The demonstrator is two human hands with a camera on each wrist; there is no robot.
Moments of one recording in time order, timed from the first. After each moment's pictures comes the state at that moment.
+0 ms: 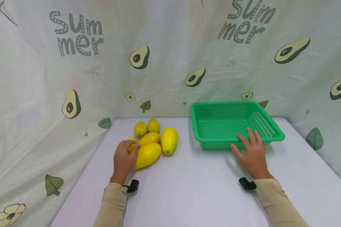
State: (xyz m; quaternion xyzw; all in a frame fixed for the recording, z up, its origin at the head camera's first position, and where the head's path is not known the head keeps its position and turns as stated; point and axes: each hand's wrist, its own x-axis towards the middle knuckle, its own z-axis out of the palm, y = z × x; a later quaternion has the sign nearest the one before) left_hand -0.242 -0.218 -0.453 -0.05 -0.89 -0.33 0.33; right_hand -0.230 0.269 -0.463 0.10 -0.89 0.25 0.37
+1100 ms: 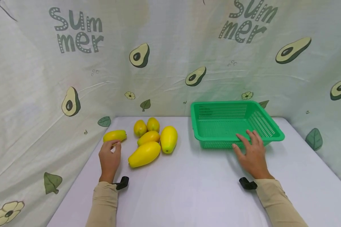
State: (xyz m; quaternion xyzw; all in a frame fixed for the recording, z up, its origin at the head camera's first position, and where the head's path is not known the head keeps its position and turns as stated) left_hand -0.249 -0.261 -0.455 0.03 -0.83 -0.40 0.38; right_hand -0.230 0.270 -0.463 0.10 -0.89 0.27 0.35
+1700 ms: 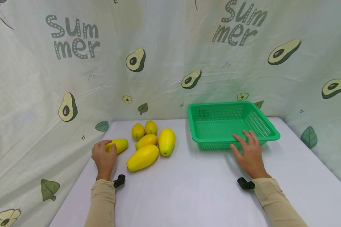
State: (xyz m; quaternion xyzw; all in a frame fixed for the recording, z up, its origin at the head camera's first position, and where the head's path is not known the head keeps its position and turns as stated) left_hand -0.270 -0.278 -0.462 0.08 -0.84 -0.38 0.38; right_hand -0.230 0.273 -0.465 0.11 -0.89 0.26 0.37
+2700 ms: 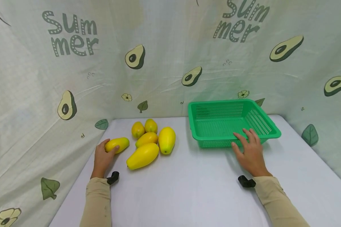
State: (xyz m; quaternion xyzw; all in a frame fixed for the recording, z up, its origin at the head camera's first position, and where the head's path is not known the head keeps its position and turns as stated) left_hand -0.280 -0.313 -0.473 0.09 -0.89 -0.42 0.14; right_hand -0.232 0.275 -0.468 0.11 -0.89 0.27 0.36
